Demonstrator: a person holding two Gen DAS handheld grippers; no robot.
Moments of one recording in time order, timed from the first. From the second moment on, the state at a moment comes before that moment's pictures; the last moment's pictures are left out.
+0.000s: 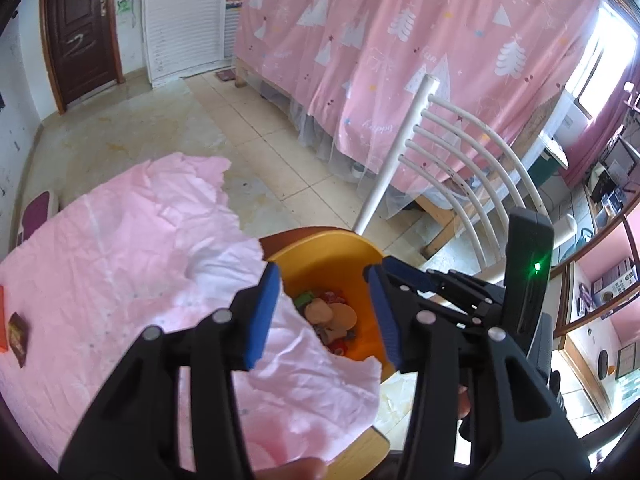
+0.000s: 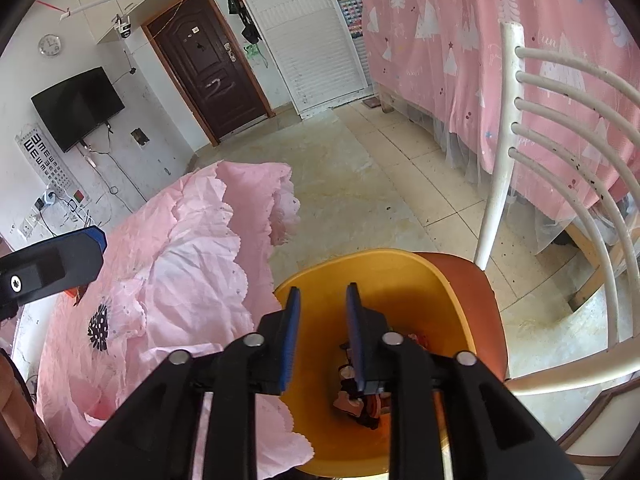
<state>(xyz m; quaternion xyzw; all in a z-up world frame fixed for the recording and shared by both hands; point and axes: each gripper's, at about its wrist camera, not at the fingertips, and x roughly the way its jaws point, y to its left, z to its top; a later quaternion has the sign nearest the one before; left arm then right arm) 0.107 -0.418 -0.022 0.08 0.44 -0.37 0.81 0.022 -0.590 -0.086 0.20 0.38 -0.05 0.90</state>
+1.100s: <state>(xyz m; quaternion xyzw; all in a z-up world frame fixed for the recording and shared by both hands) 0.154 -0.223 0.008 -0.02 0.42 -0.29 0.86 0.099 -0.385 -0.015 0.00 0.35 0.00 0.94</state>
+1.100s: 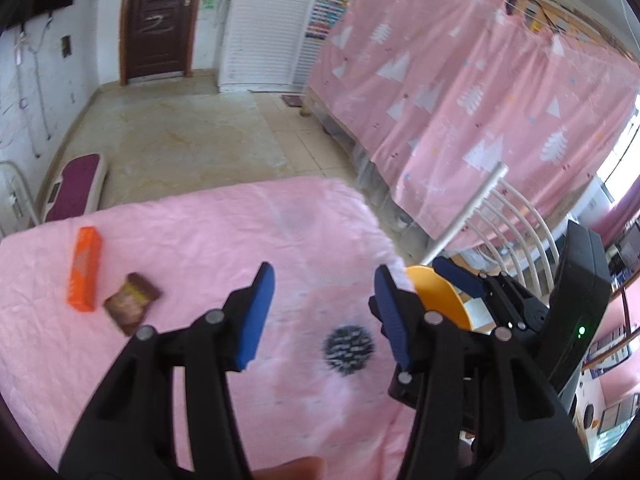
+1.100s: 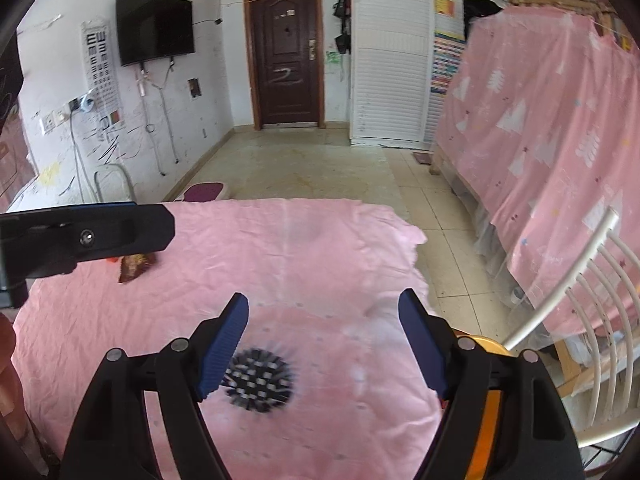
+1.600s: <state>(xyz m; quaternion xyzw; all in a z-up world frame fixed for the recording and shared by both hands) 0.184 -0.122 0.007 -0.05 0.42 -0.21 0.88 0.146 -0.273 -0.021 -0.06 0.37 0.08 0.92</state>
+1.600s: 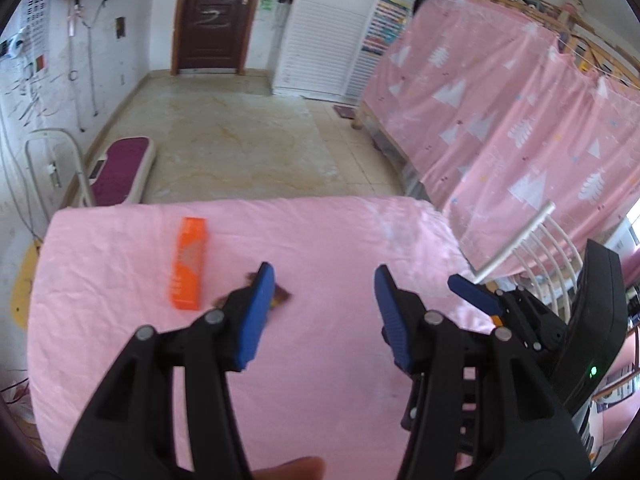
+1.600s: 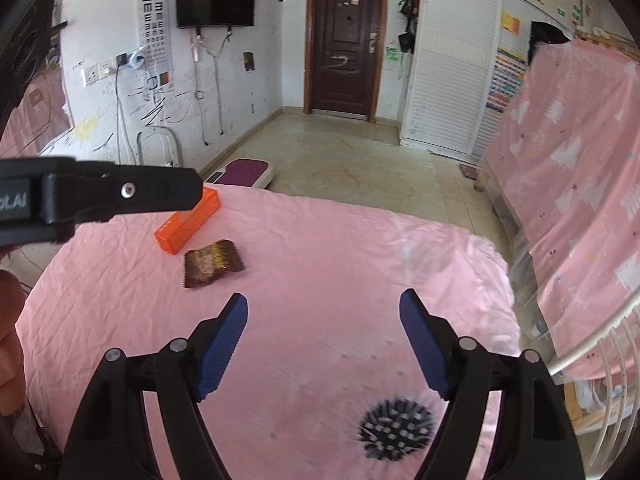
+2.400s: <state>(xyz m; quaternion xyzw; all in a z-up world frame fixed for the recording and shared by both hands) 0.263 -0.078 -0.055 -0.04 0.49 -0.12 0.86 0.200 -0.201 -0.057 -0.06 0.42 0.21 0.88</state>
